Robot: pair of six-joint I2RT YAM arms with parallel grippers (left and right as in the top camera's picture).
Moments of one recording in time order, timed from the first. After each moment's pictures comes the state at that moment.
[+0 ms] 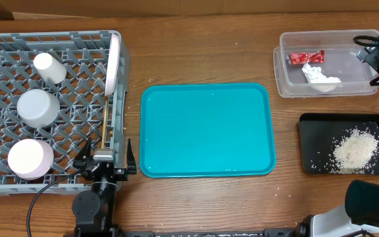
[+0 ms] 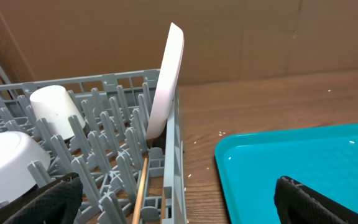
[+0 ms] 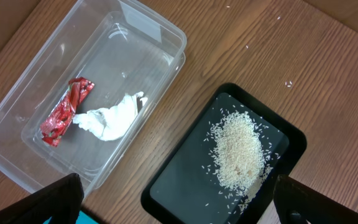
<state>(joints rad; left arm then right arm) 0.03 0.02 0.01 -0.08 0.03 0.08 -0.24 1.74 2.07 -1.49 0.35 0.67</state>
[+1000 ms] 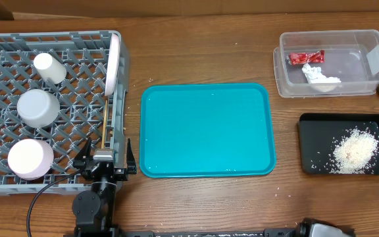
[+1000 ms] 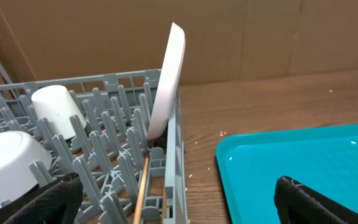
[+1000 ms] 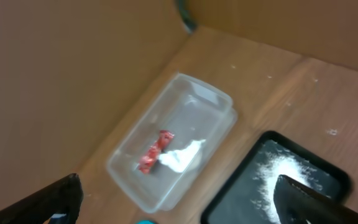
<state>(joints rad) 0.03 0.02 0.01 -0.07 0.03 0.08 -0.22 1.30 1.93 -1.27 0.28 0.67</state>
